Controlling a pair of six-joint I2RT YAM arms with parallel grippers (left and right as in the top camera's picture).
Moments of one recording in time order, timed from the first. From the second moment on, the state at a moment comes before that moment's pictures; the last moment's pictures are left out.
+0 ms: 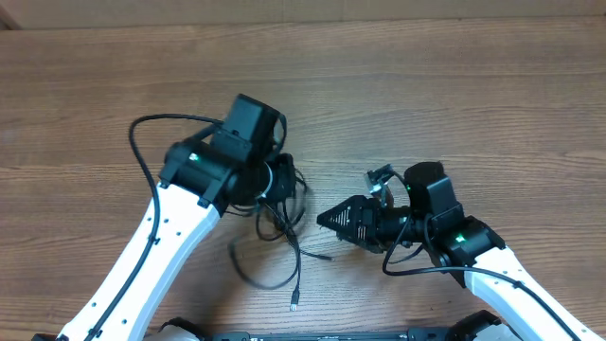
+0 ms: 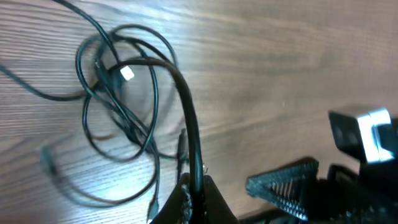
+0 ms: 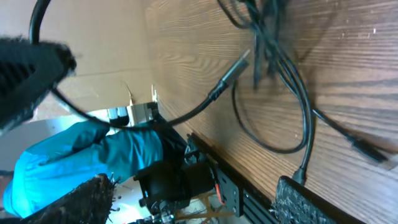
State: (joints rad) left arm -0.49 1.40 1.37 -1.14 0.22 -0.58; right arm 0.45 1.14 0.59 -0.20 -0.87 0.96
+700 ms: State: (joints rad) left arm -0.52 1.40 1.43 -0.84 0.62 -0.30; right arm 0.48 1.22 0.59 -0.10 -0.51 0.81
